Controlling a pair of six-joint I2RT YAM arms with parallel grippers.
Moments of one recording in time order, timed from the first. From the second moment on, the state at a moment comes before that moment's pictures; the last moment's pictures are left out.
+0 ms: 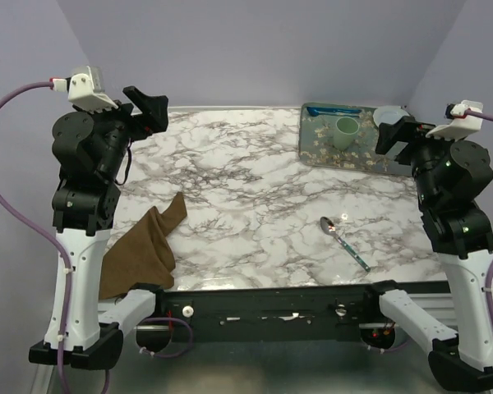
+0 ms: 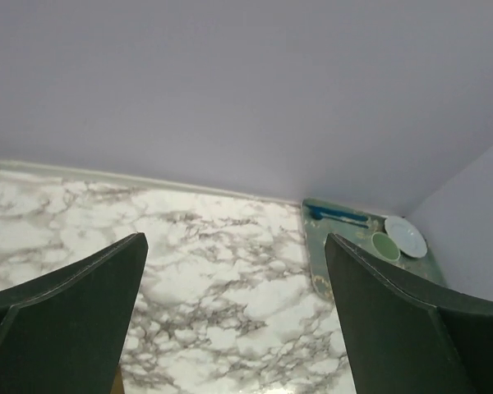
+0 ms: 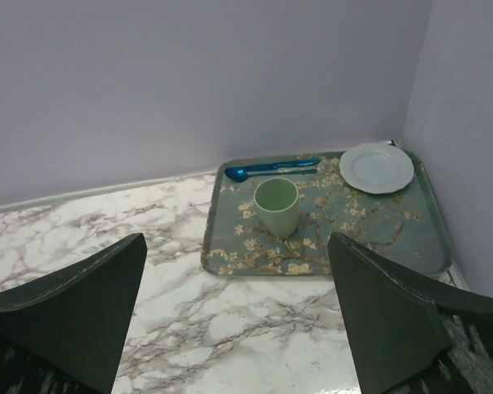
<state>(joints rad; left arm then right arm) -0.12 1.01 1.53 -0.41 0.04 -0.39 0.19 0.86 1.32 -0.44 0.25 0.15</state>
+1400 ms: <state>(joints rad) -0.12 0.85 1.23 -0.64 -0.30 -0.43 1.27 2.34 1.97 -0.29 -0.27 0.46</state>
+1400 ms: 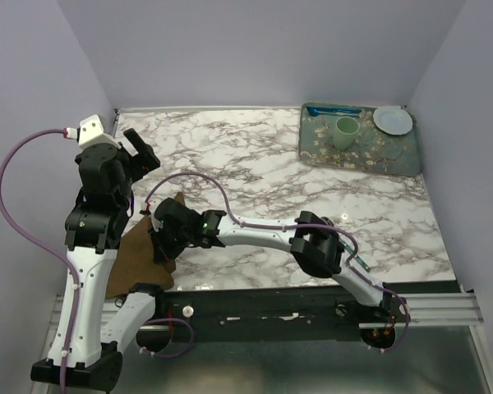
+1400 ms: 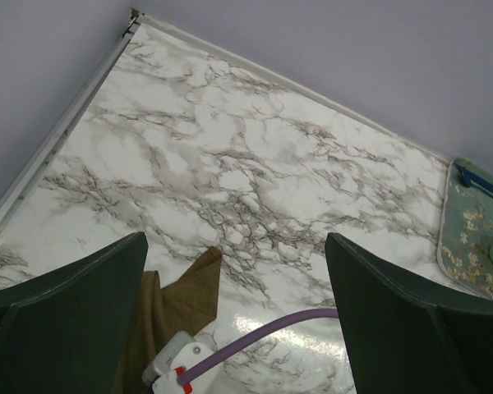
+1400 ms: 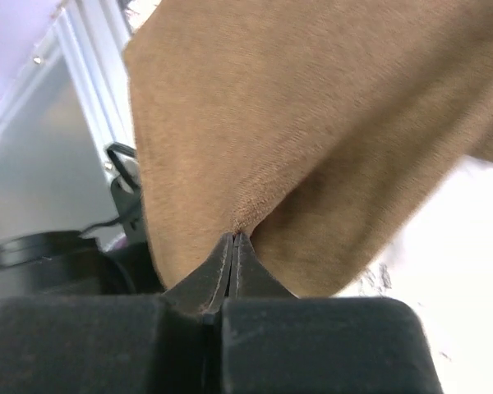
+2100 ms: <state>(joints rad) -0.12 1.00 1.06 -0.60 -0.07 -0.49 1.02 1.76 1.23 -0.18 -0.02 0.46</state>
